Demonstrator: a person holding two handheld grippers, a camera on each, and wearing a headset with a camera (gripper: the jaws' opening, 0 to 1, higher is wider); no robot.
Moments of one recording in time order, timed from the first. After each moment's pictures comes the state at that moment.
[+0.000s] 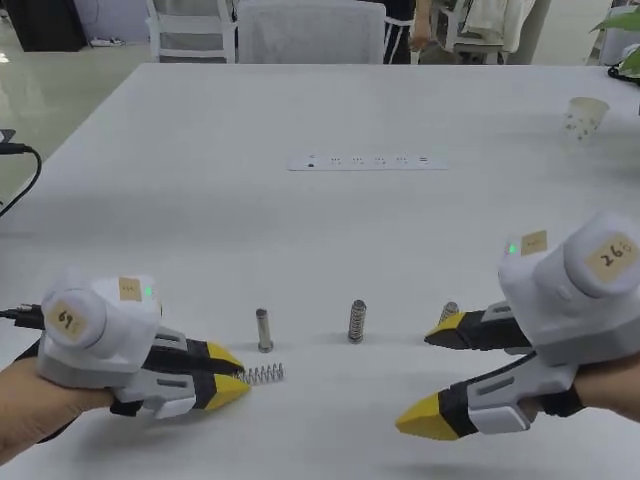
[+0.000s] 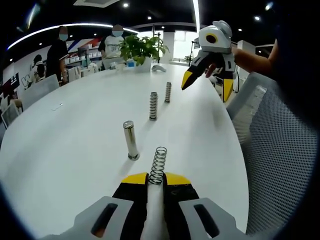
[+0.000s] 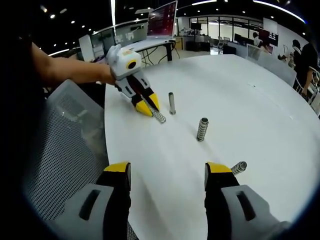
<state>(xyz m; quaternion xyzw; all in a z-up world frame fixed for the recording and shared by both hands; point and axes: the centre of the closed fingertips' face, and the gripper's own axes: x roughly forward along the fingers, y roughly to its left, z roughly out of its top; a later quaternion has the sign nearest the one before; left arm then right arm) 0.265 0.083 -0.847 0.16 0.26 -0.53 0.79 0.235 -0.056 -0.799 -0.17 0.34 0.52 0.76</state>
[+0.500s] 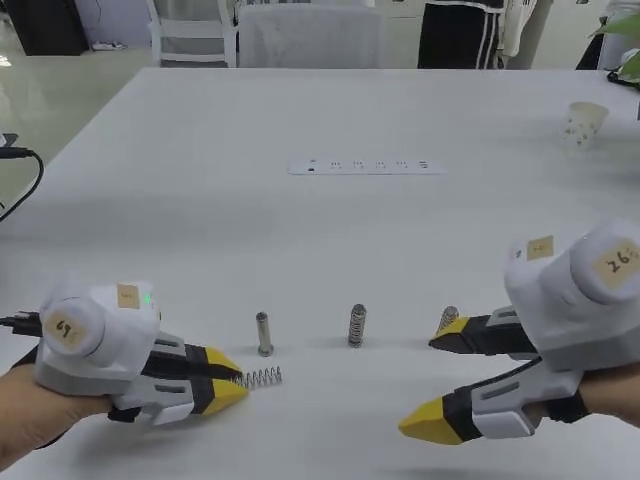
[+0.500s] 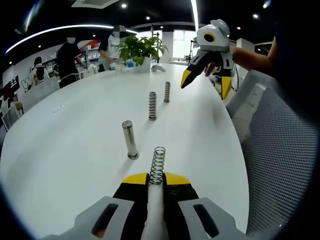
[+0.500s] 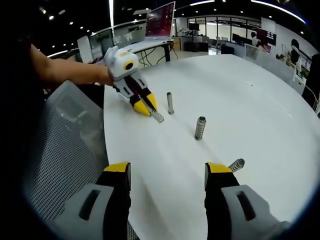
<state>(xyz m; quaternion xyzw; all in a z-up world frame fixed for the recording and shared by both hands) 0.262 0.085 -0.846 0.17 0.25 -0.53 0.79 0.235 -0.061 -0.797 -0.16 0.34 0.52 0.77</state>
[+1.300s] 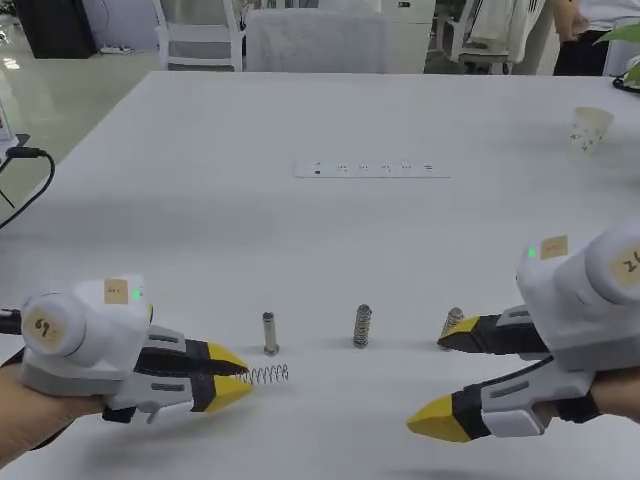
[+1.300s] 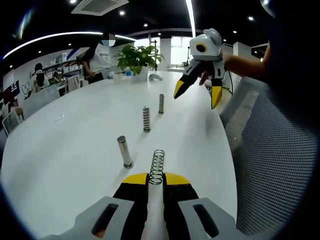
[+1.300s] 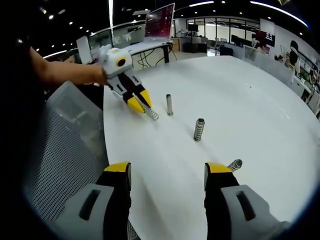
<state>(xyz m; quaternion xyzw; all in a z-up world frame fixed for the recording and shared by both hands) 0.249 0.082 -0.820 0.16 0.22 -0.54 0.80 0.234 -0.060 -0.792 -0.17 0.33 0.51 0.77</state>
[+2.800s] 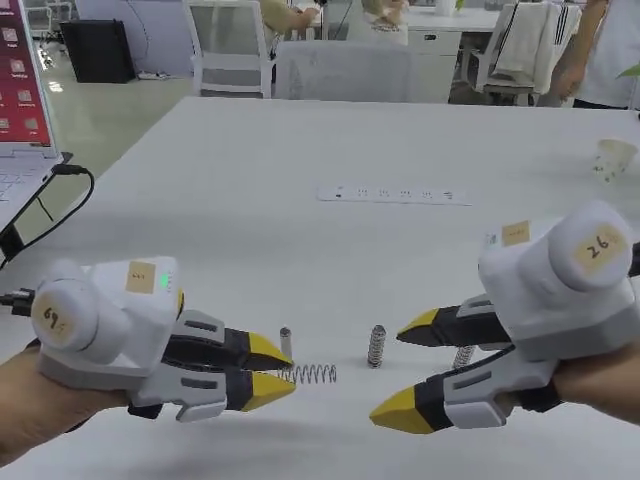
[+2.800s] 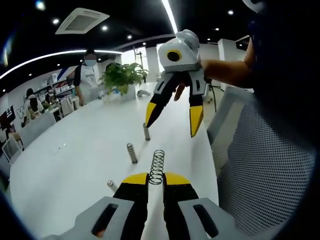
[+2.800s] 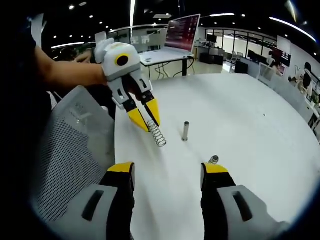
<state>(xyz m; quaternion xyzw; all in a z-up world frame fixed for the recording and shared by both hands) 0.230 0.045 -0.762 0.19 0.15 -0.57 0.79 0.231 -0.012 -0.758 -0.19 0.28 0.57 0.75</state>
